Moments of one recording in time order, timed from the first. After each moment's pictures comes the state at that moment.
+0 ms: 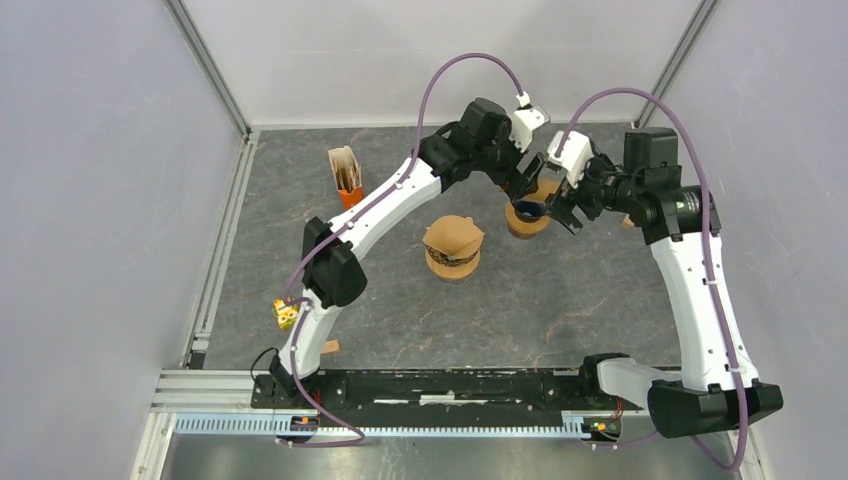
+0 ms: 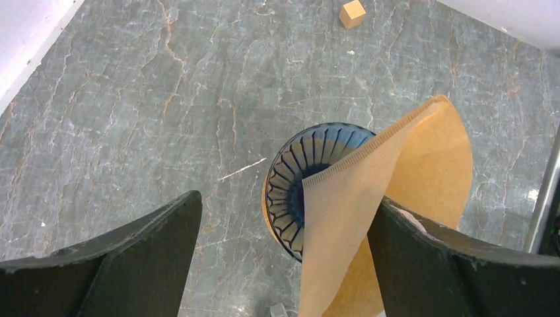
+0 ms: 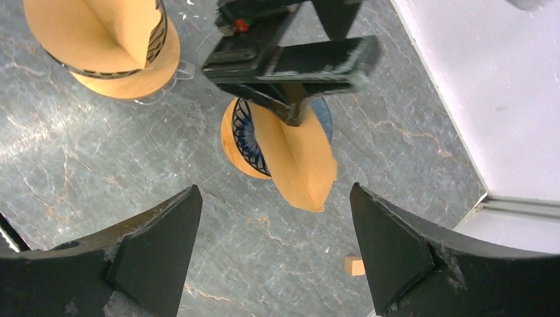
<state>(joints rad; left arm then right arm) -0.81 2.19 2.26 -0.58 0.30 0.11 0.10 1.17 1.48 -1.00 -0.51 -0.77</state>
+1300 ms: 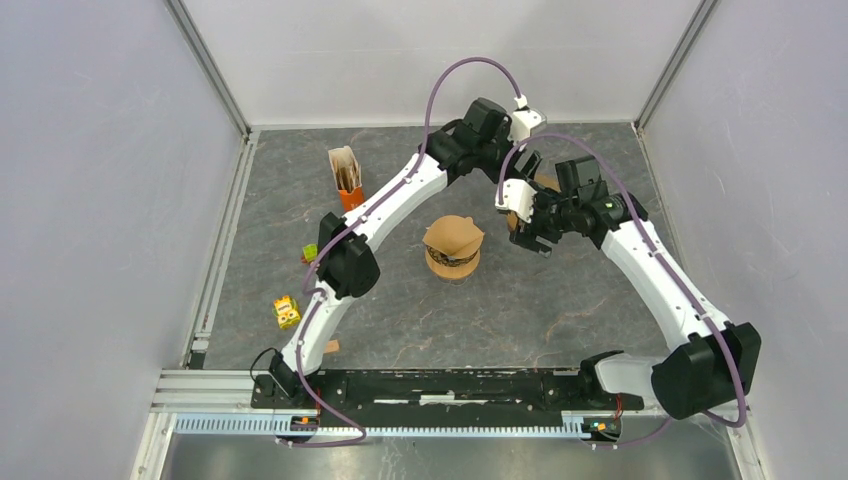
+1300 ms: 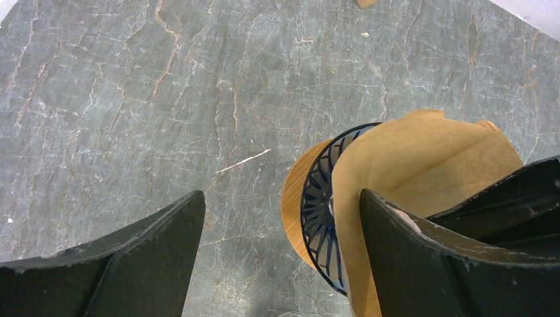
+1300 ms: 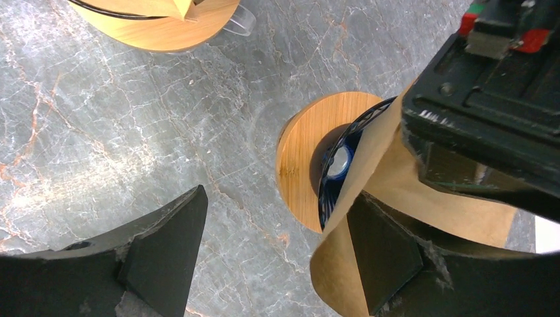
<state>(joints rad) -0.78 2.34 2.44 -0.69 0.34 0.08 0.30 1.27 1.16 -0.82 -0.40 -0.96</state>
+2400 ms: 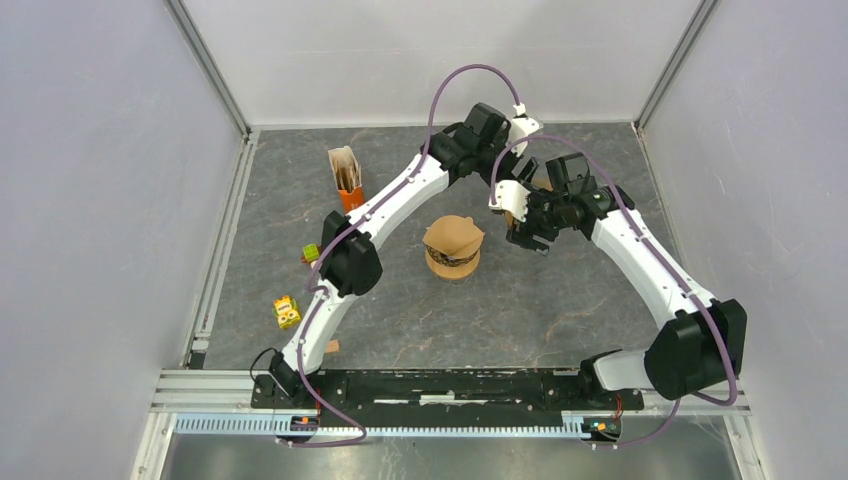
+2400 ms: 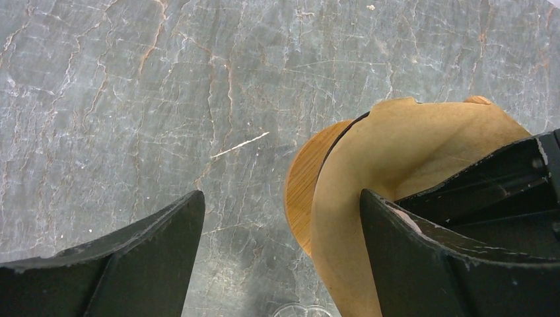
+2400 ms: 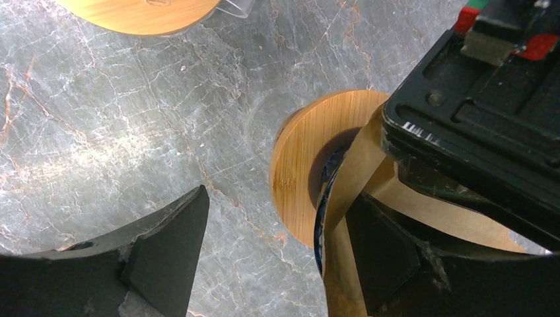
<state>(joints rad) -0.77 2.38 2.45 -0.72 0.36 0.09 0.31 1.36 1.17 -0.81 -0.36 -0.99</state>
